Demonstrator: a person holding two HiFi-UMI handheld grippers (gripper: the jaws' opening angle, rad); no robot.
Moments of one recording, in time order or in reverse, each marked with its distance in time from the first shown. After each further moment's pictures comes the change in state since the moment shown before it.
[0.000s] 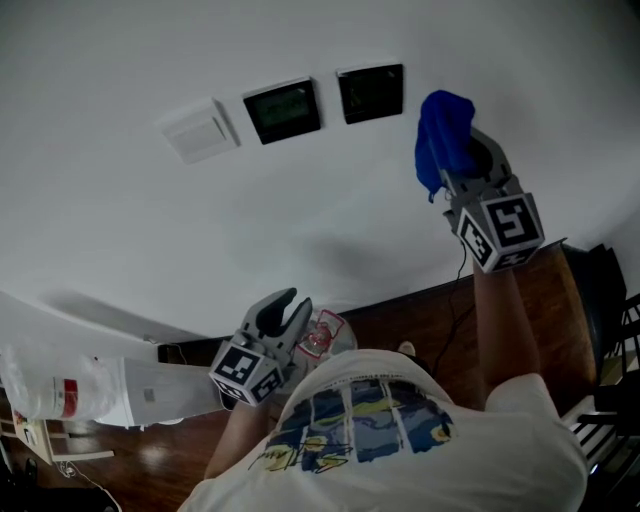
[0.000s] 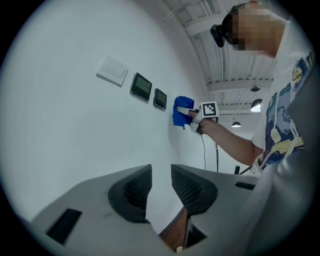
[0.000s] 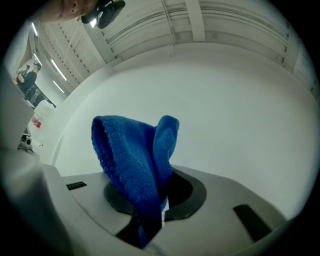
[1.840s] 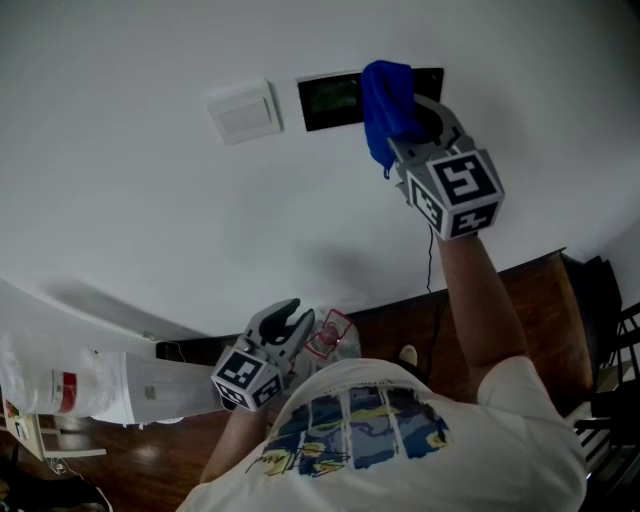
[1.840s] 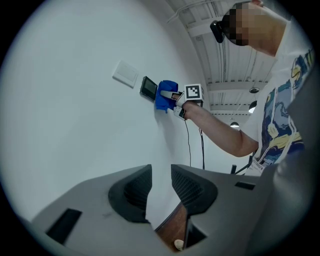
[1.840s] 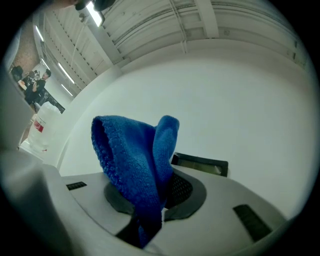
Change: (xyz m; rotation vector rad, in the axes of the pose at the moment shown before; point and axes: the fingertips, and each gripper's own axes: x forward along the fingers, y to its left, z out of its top) left arm -0.052 0.026 -0.029 -0.016 0.028 -0.022; right arm 0.092 0.101 0.043 -0.039 -0.012 0.091
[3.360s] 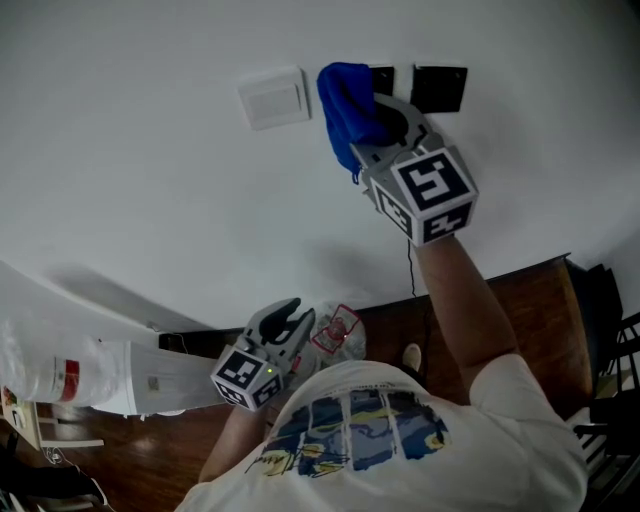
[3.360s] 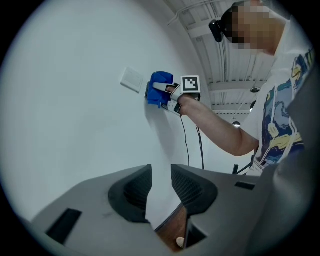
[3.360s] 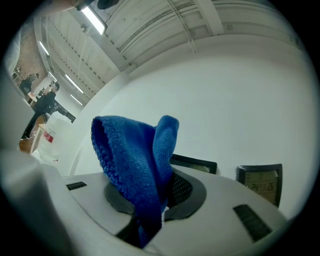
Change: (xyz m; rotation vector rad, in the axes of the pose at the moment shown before) left arm -0.035 0.008 -0.004 0.000 -0.002 0.031; right arm 0.030 0.089 0.033 0.051 -0.058 0.129
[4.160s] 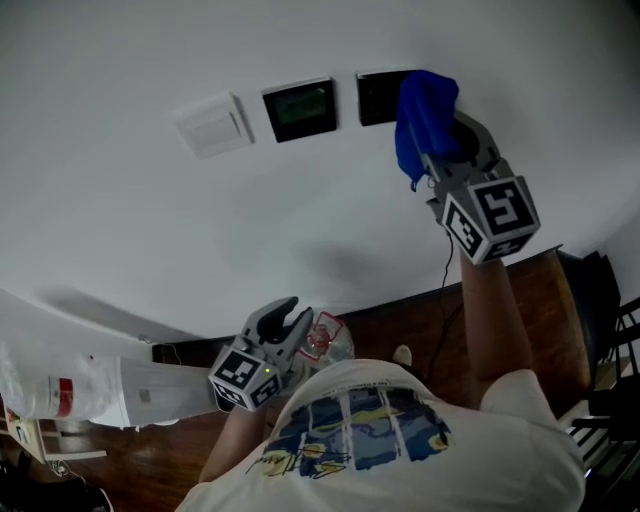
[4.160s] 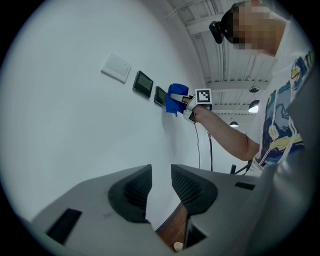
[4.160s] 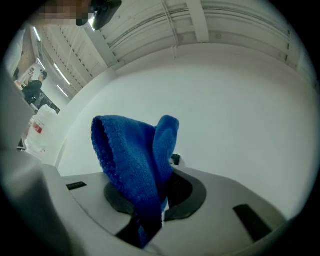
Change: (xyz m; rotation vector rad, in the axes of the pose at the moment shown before) left arm 0.070 -0.030 0.019 0.010 0.006 -0.041; right arm -0.111 -0.138 -0.022 -0.014 0.025 -0.178
